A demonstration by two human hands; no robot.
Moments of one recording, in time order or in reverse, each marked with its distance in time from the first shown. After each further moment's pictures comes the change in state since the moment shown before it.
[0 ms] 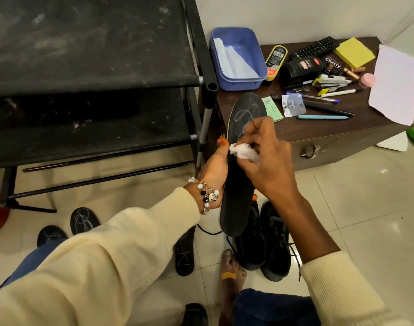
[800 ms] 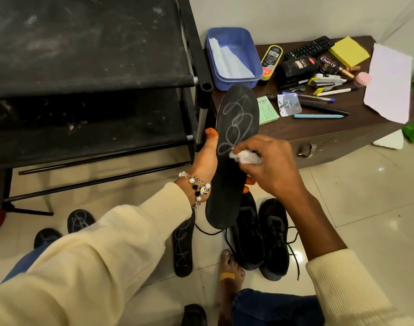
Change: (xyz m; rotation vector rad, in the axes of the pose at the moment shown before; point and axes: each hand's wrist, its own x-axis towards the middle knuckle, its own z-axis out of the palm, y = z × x) left_hand -0.006 0.019 -0.005 0.280 0.081 0.205; right_hand 0.001 0.011 -0.013 -0.190 -0.174 -0.015
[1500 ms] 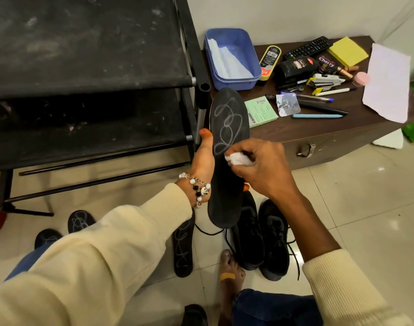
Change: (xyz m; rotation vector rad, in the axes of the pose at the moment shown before) left_hand 0.009 -0.009 0.000 0.049 0.034 0.085; right_hand -0.002 -0.001 0.011 0.154 0.015 0.097
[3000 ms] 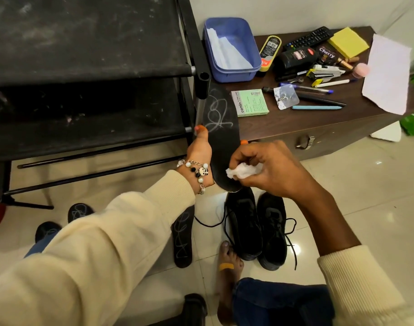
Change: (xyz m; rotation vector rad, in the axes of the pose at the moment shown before) left_hand 0.010 0.001 -0.005 -0.175 0.082 -0.239; right_hand -0.016 -0.005 -0.028 -0.040 -0.355 -0.140
